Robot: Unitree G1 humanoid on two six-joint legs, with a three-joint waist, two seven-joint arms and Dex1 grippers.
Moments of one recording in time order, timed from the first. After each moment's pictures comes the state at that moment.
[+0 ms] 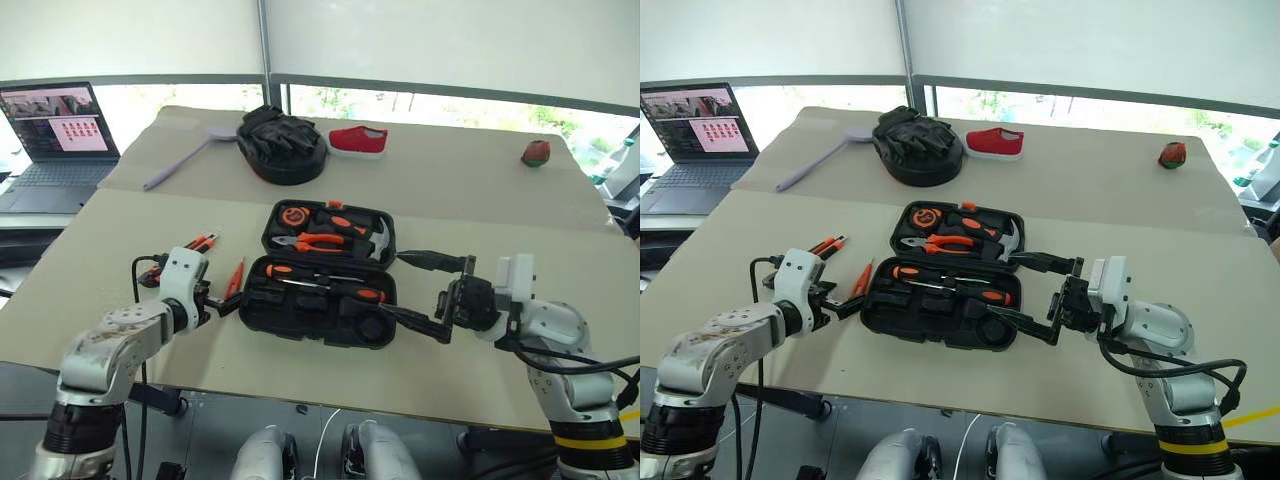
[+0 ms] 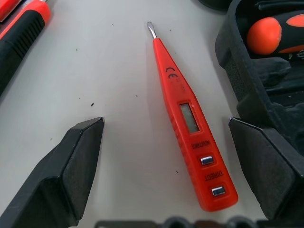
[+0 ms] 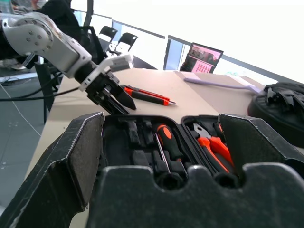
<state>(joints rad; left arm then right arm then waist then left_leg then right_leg) -0.21 0.62 0.11 -0.30 -0.49 0.99 -0.33 -0.15 -0.58 -0.08 -0.32 0.60 0.08 1.08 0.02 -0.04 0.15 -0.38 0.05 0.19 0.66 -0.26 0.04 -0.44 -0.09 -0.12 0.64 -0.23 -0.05</state>
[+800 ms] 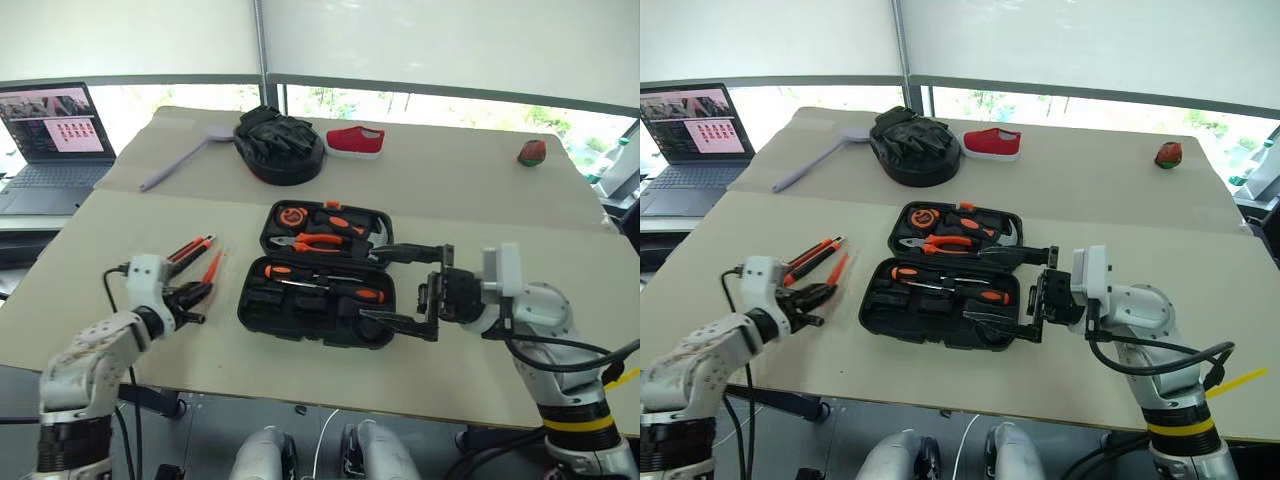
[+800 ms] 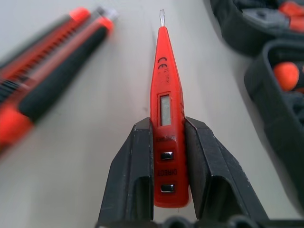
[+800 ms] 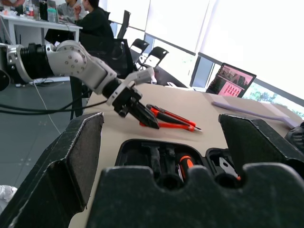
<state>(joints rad) -0.14 0.65 0.37 -0.16 -0.56 0.76 -0.61 -0.25 -0.61 -0.02 -0.36 0.63 0.14 1.12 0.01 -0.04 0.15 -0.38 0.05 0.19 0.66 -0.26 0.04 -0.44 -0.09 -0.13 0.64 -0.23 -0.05</state>
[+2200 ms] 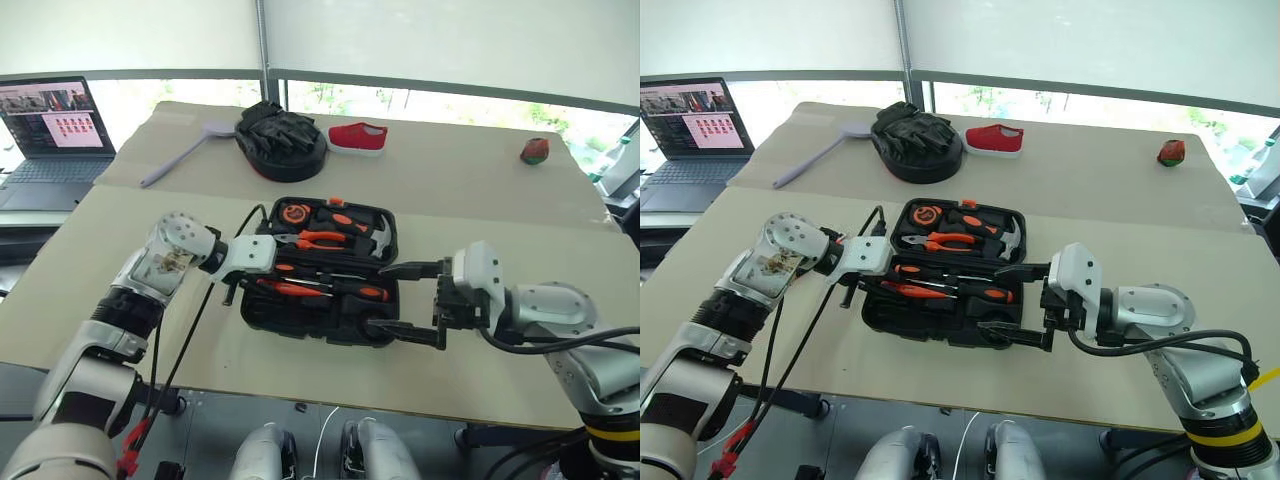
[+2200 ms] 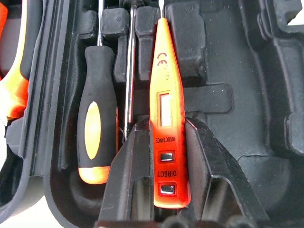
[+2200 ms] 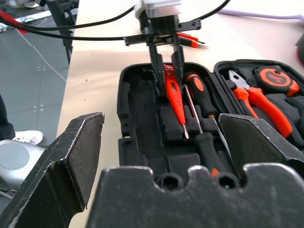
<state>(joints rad) -0.81 0.69 -0.39 0.38 0.05 0.00 -1.43 -0.23 -0.77 0.02 -0.49 0.57 0.47 0.98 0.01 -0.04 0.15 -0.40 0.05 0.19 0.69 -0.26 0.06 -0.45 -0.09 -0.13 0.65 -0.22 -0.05</state>
